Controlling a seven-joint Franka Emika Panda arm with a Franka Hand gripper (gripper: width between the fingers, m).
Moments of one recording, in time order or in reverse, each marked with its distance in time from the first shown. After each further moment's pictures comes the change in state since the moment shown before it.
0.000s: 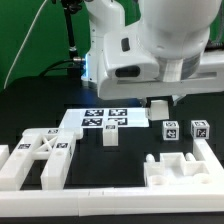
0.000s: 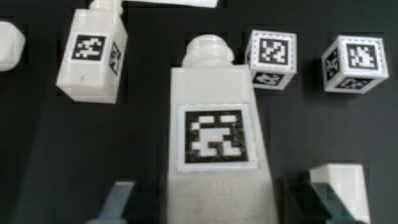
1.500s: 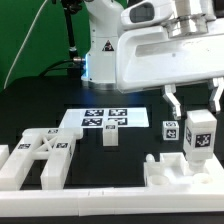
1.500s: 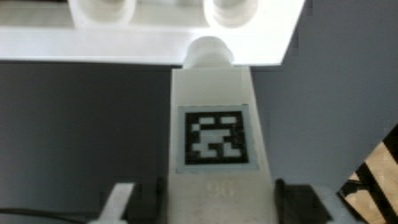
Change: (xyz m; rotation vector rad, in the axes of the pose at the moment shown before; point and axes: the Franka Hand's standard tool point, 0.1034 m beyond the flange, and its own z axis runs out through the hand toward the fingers) arm 0.070 -0.023 -0.051 0.015 1.083 -0.046
